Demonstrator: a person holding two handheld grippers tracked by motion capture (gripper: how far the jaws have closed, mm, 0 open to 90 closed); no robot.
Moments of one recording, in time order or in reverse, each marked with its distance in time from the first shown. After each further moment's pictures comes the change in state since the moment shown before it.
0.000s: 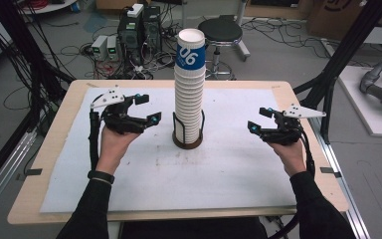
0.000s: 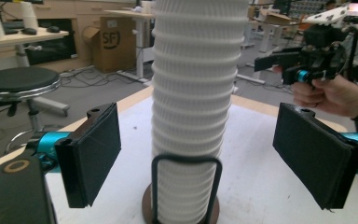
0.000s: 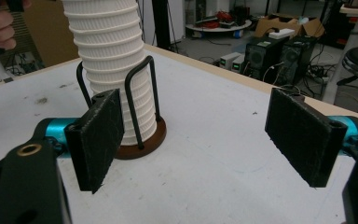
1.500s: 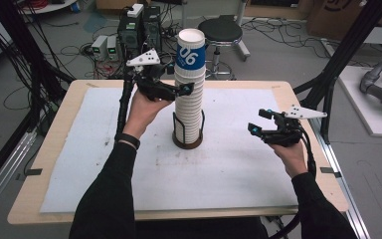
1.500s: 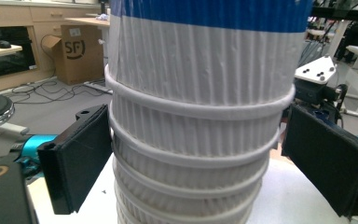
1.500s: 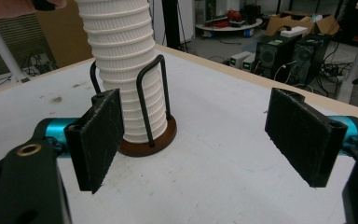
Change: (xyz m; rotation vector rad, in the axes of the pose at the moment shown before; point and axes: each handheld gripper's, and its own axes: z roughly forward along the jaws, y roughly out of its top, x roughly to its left) left arm 0.010 0.071 0.090 0.001 -0.129 0.006; right arm 0.000 -0.002 -0.002 0.000 0.042 0.007
